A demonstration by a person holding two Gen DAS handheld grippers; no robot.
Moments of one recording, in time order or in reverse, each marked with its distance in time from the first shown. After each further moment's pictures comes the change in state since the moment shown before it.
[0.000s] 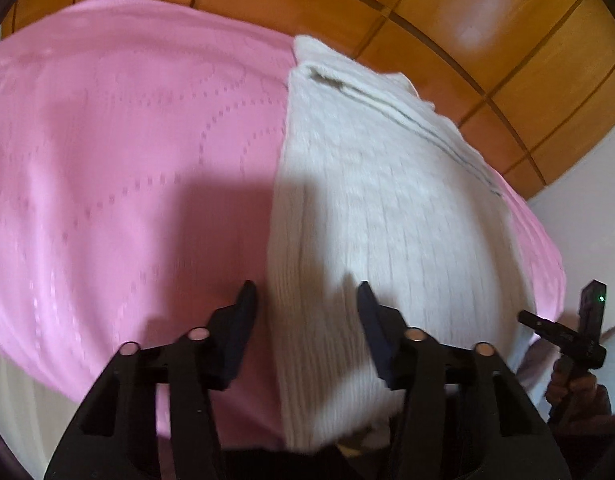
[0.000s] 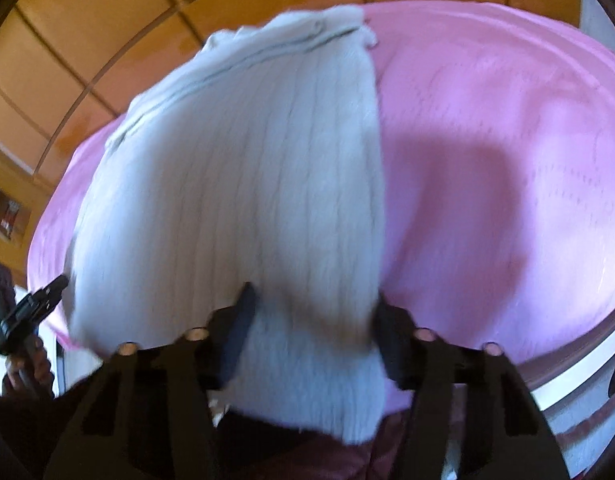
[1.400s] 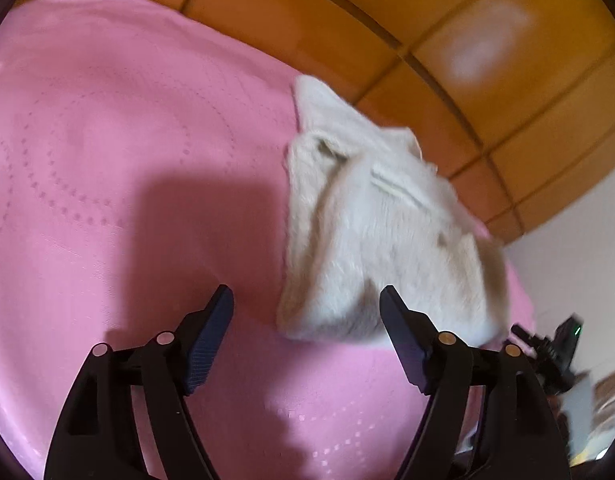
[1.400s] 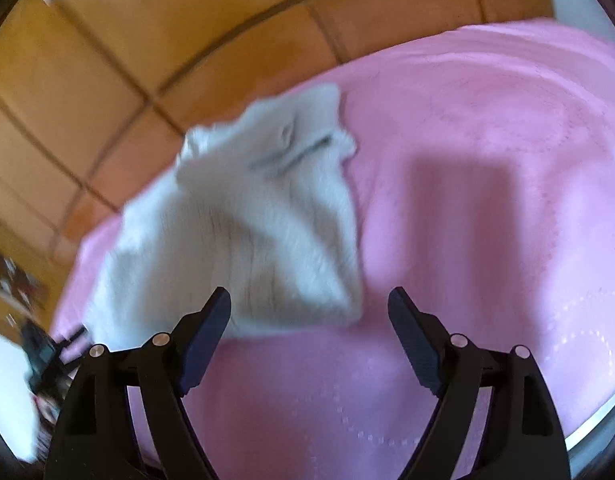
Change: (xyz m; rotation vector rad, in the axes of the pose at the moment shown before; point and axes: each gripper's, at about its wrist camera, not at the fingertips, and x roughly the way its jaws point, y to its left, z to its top) left arm 0.049 0.014 0.087 -0.062 -0.075 -0.099; right arm 0.011 -0.025 0.100 0.107 -0.208 0.018
